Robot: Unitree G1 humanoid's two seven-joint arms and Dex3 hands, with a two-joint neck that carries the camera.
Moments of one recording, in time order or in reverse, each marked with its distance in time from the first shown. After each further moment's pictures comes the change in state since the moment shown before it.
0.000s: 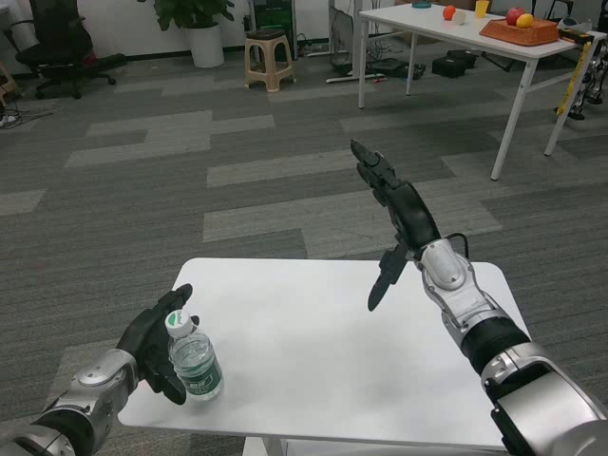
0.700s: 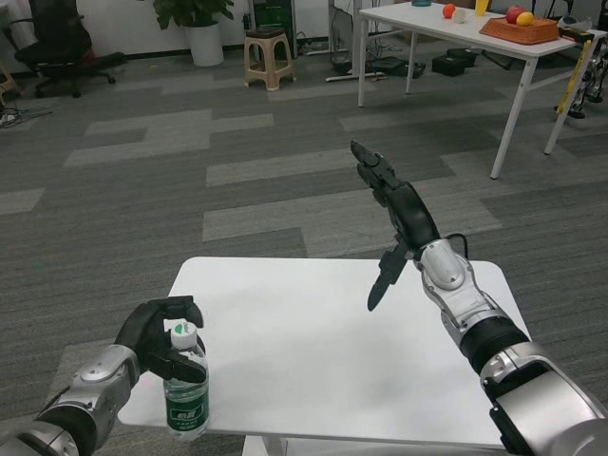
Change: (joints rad) left arm -0.007 -0.007 -0.003 0.002 -0.027 -0.020 0.080; right arm 0.000 0.004 0.000 0.012 0.000 0.000 0.000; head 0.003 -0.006
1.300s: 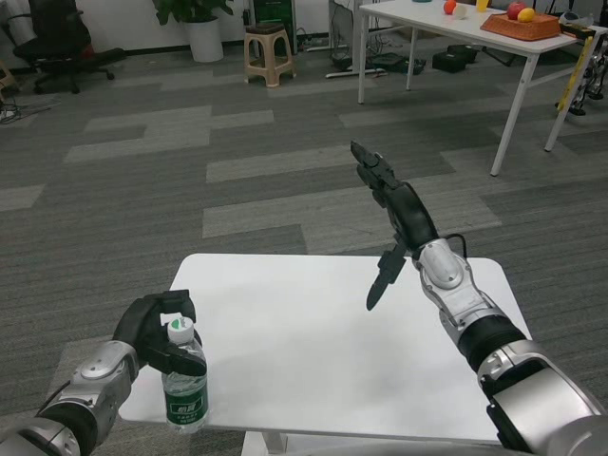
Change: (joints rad) left arm 0.000 -0.002 0.000 0.004 -0.003 -0.036 0.039; right arm -0.001 0.009 0.000 0.020 0.000 0.000 0.000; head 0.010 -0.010
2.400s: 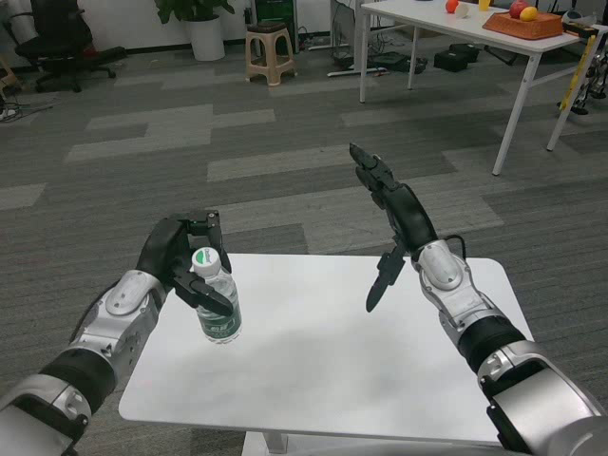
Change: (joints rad) left arm -0.104 0.010 0.058 -0.325 0.145 -0.025 0.077; right arm -0.003 0.001 0.012 0.005 0.000 -0.001 0.000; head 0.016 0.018
